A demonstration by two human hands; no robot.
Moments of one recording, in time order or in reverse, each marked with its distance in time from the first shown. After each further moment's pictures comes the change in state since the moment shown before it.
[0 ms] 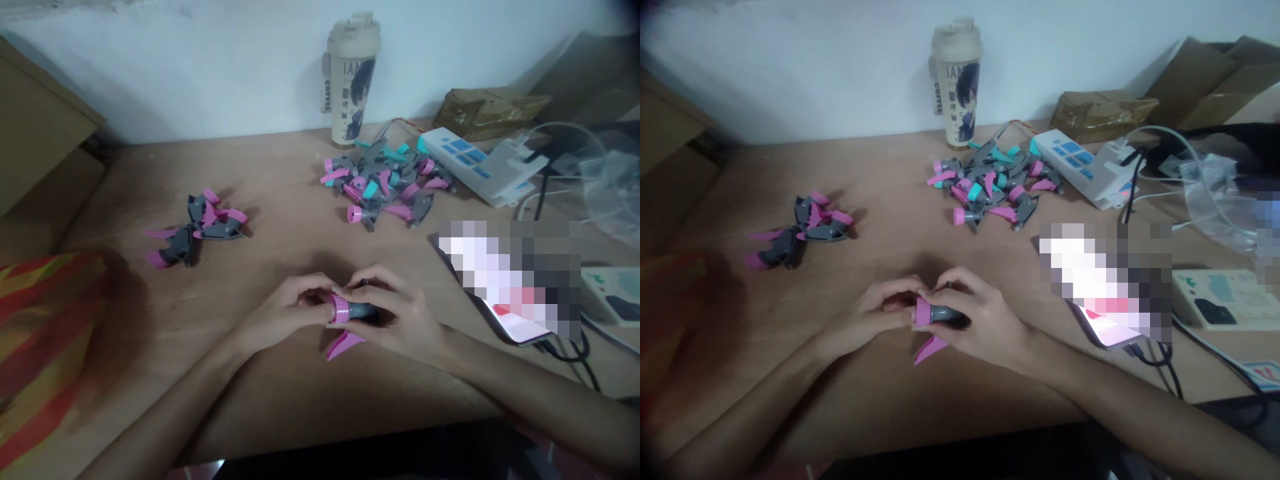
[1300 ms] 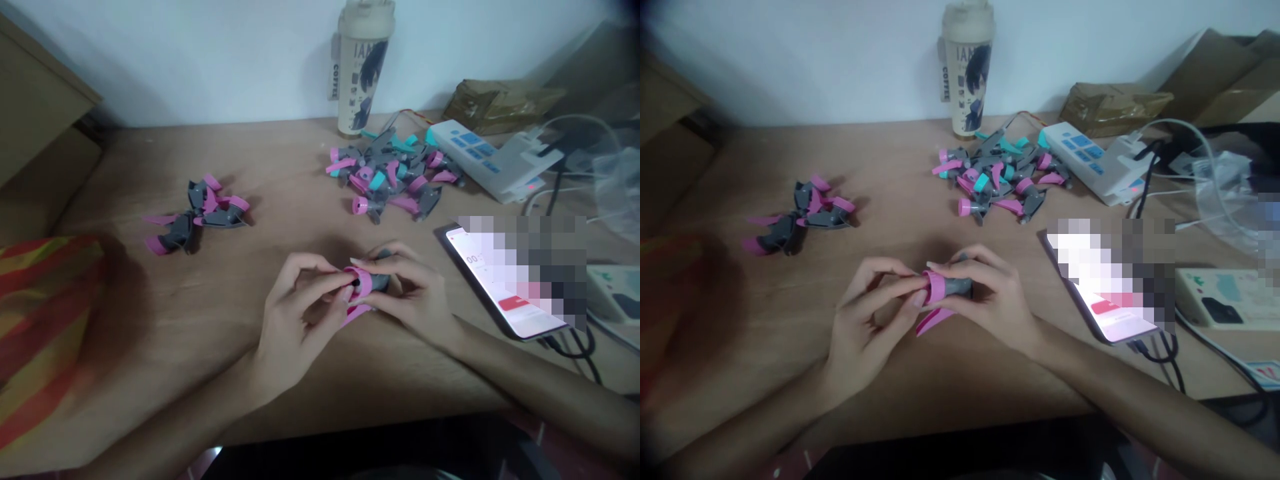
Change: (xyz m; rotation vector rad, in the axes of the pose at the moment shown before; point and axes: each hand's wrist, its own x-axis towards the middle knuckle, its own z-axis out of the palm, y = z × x) left_hand -0.020 0.004 0.038 0.622 0.634 0.550; right_hand 0.004 0.006 -0.009 0.155 0.067 0.124
